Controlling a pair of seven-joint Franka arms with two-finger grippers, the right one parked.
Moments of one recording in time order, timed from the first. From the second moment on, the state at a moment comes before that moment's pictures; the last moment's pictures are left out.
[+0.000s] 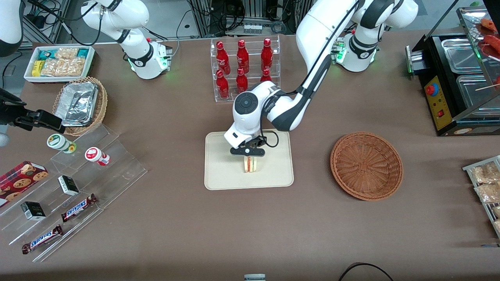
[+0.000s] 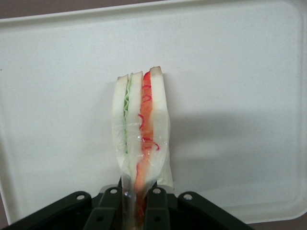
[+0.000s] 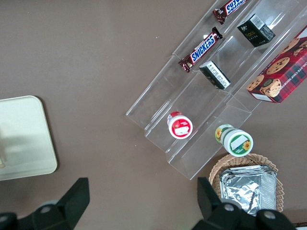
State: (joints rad) arm -0.82 0.73 -0.03 -1.49 0.02 2.23 -0.78
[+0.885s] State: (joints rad) arm -0.83 0.73 -0.02 -1.46 0.02 2.22 -0.80
